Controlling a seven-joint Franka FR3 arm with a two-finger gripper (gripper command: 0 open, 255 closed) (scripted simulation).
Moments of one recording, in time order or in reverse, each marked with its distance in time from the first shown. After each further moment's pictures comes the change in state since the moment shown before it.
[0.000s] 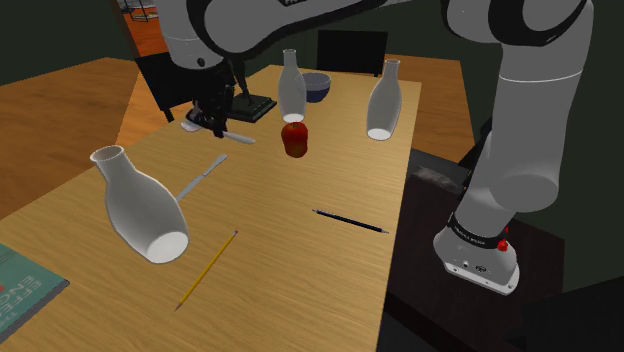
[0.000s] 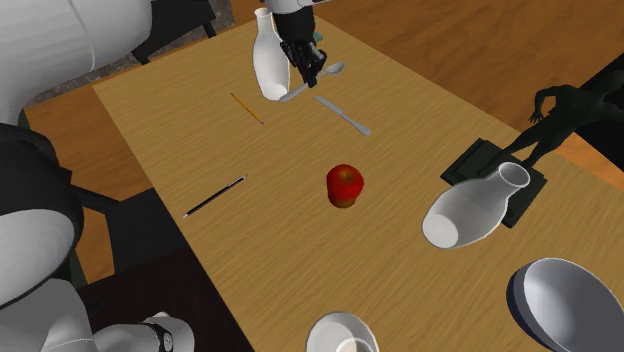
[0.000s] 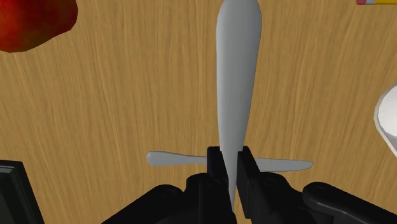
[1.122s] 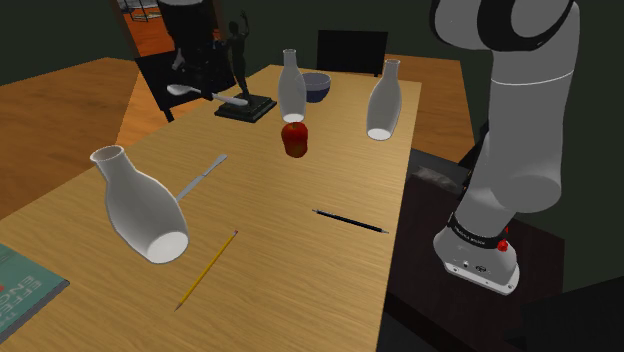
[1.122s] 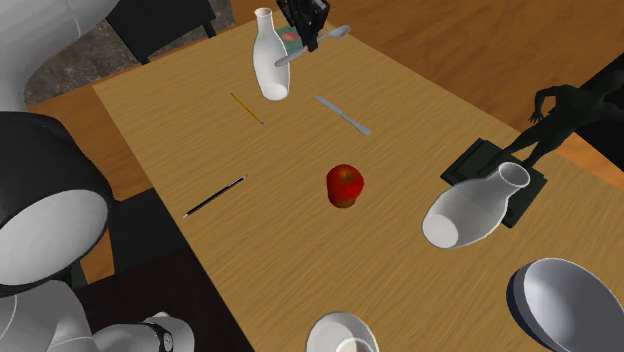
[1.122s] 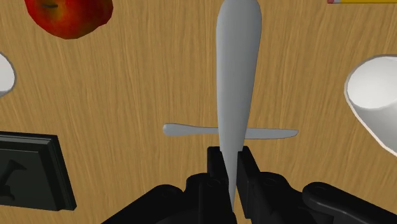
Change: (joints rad) arm 0.046 0.060 0.005 0.313 -0.021 -0.255 -0.039
